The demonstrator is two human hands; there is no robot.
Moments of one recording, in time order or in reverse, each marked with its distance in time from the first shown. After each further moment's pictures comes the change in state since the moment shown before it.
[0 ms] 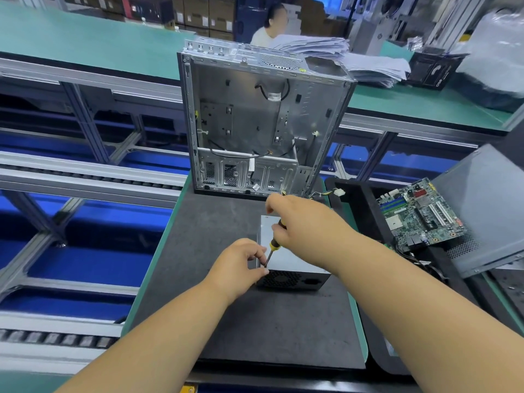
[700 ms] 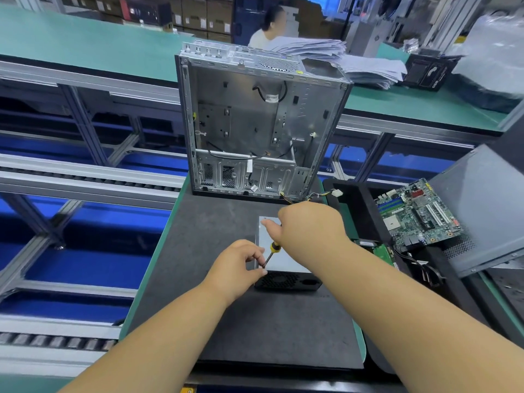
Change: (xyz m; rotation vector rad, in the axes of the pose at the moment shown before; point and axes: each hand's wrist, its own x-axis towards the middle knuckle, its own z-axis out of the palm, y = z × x) left_hand -0.002 -0.001 0.002 -0.019 0.017 -0.003; right_hand 0.006 -0.004 0.015 -0.310 0.021 0.268
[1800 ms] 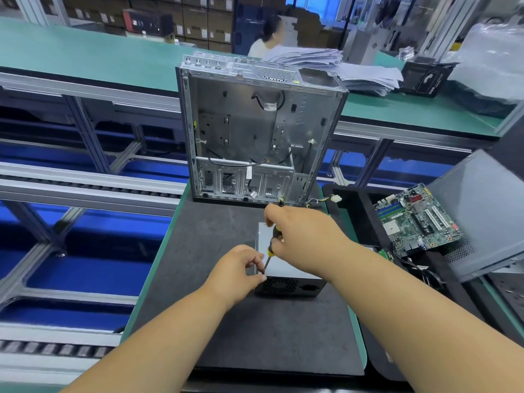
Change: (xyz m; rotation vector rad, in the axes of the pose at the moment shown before) left_hand 0.003 0.003 -0.002 0.034 -0.025 0.000; right_hand -0.008 0.009 -0.010 0.234 -0.011 -0.239
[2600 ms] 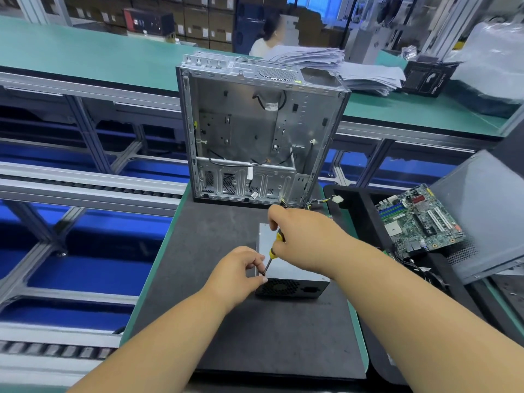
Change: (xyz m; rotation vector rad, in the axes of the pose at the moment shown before) left_hand 0.000 -0.001 -0.001 -0.022 0.000 0.000; right_hand 0.005 0.005 -0.002 0.099 -0.091 0.024
